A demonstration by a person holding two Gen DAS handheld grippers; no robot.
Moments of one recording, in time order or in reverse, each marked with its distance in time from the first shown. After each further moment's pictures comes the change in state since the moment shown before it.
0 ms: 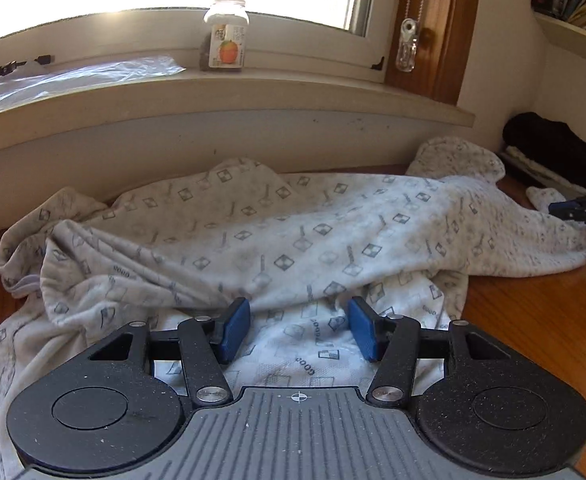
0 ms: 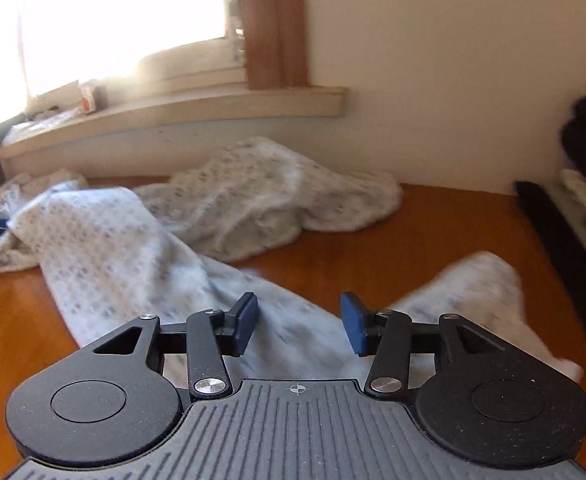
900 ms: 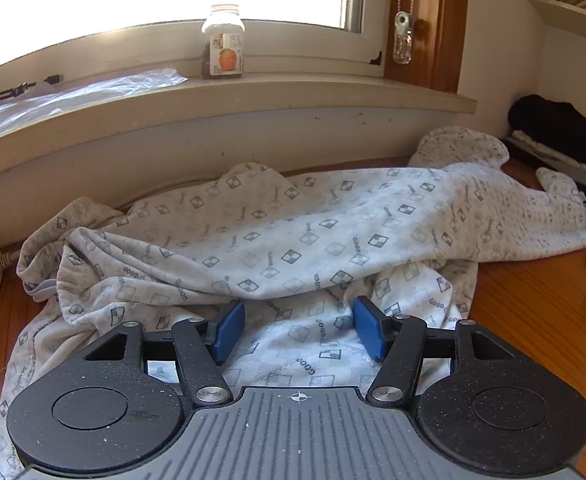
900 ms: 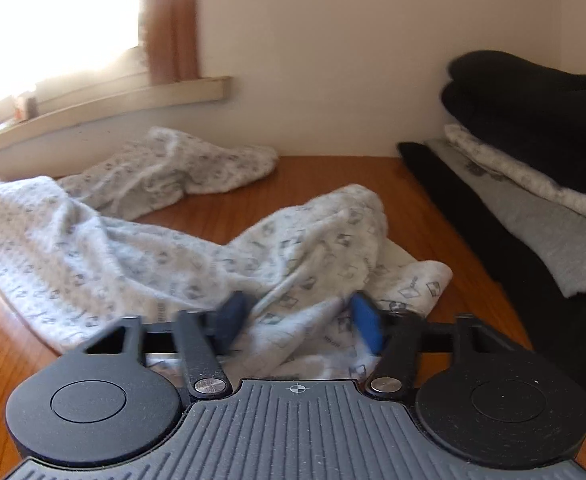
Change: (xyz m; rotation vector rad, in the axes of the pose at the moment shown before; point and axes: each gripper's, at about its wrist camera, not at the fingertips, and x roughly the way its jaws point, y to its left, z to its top) left arm -0.007 -0.010 -0.004 0.072 -0.009 0.072; right arm -0.032 -0.045 -0.054 0.048 -0.062 -0.147
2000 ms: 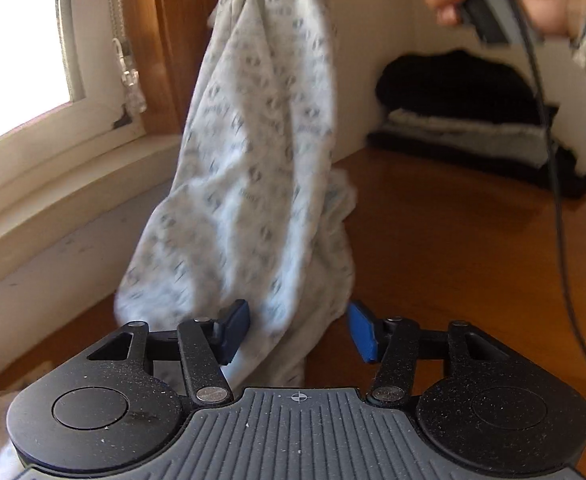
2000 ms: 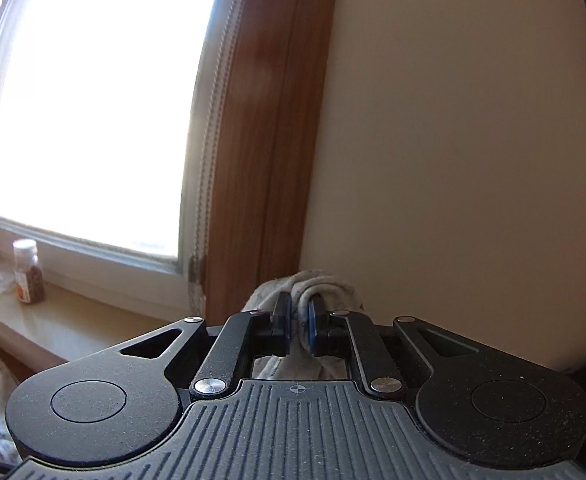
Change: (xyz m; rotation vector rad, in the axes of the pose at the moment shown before) left arm 0.127 -0.248 0.100 0.298 -0.073 -0.213; right arm 0.051 0.116 0.255 -0.154 -0.332 -0.035
